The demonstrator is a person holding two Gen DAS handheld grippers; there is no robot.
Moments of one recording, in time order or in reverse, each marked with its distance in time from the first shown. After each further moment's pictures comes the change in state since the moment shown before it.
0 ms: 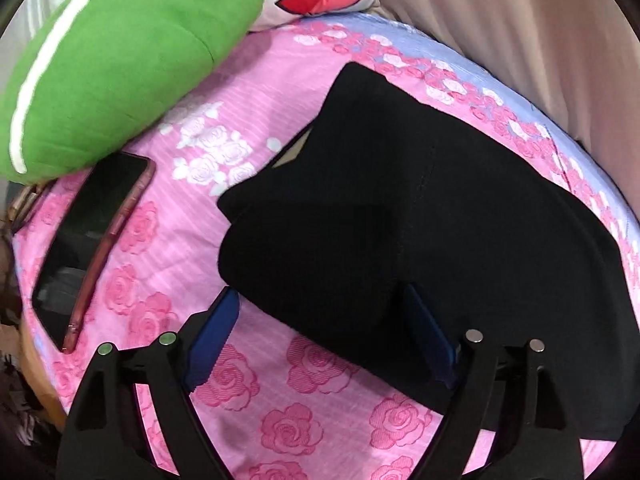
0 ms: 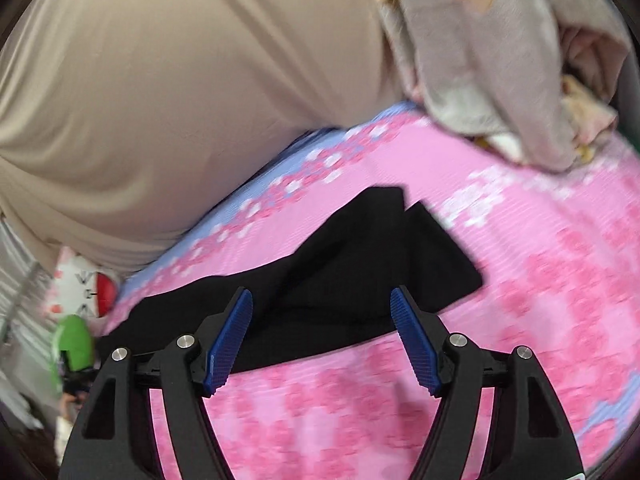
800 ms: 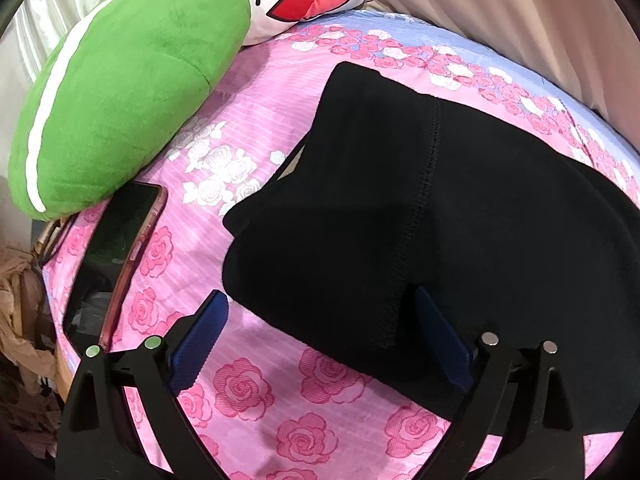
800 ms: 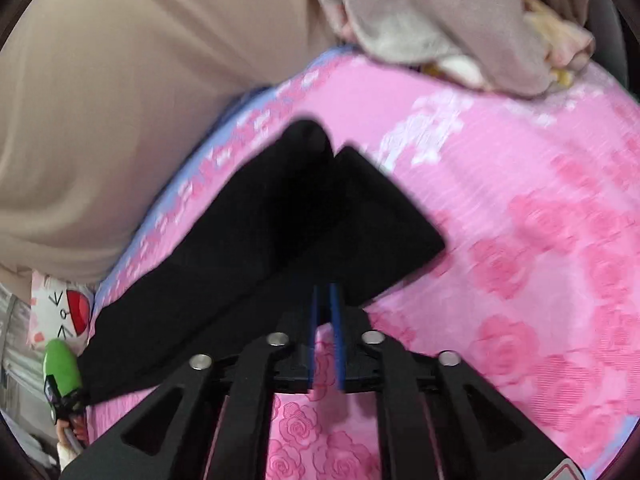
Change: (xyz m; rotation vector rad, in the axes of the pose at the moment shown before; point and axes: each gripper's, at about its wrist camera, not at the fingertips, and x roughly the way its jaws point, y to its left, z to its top) left arm 0.008 -0.015 0.006 0.109 -0.008 0.134; right arm 0.042 -0.056 0.015 0.119 0.074 -0.142
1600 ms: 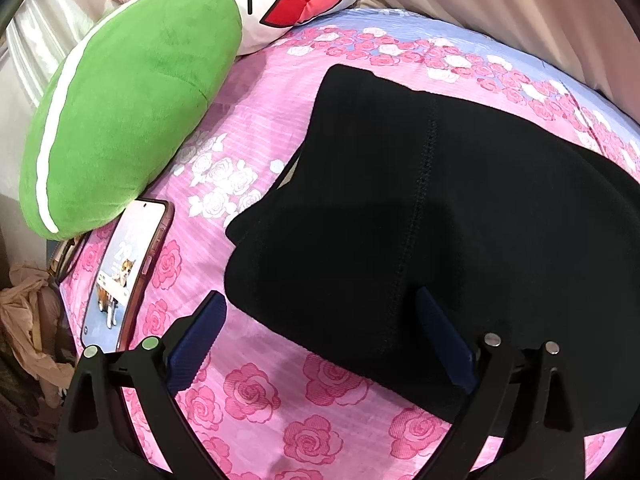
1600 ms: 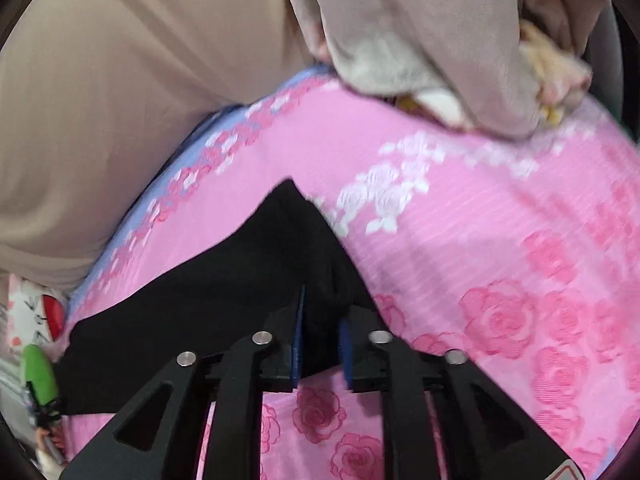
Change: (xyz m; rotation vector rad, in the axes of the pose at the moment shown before) left arm -0.001 -0.009 0.003 0.063 -0.003 0.059; right arm 0.001 -0.011 0.051 -0.054 -0.004 -0.104
